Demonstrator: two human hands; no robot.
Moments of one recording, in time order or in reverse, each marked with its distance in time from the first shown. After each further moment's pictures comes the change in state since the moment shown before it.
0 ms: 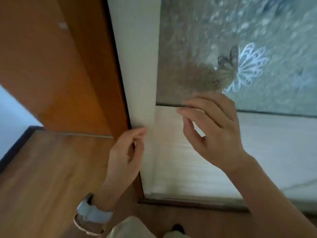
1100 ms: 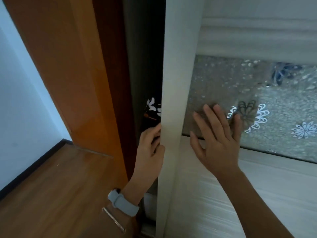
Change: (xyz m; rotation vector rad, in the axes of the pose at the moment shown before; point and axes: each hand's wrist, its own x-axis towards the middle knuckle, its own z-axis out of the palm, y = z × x) left_hand 0.024 0.102 0.075 -0.287 0.206 -0.045; right_hand -0.029 0.075 -0.034 -0.396 0.120 0.041
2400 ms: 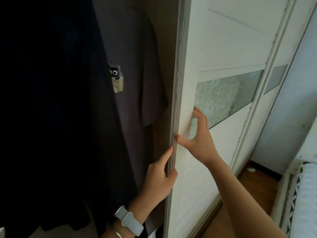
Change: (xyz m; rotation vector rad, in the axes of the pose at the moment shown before) left_hand -0.032 0.066 0.392 -0.151 -1.079 0.212; right_hand -0.080 0.314 -0.197 0.000 -0.180 1.015
